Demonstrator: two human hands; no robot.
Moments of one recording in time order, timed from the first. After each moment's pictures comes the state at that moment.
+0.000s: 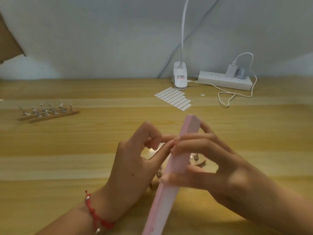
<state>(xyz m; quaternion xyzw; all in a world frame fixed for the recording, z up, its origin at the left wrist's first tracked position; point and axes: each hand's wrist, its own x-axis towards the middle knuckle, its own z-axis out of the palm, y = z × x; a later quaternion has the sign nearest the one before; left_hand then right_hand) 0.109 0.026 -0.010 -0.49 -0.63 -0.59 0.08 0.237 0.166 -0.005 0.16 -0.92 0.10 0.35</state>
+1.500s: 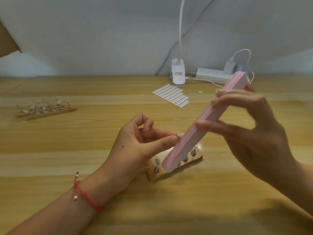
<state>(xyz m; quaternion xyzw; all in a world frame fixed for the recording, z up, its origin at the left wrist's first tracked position) 0.103 0.029 0.006 -0.36 -0.51 -0.73 -0.28 0.241 0.211 0.017 0.09 -0.89 -0.01 0.44</state>
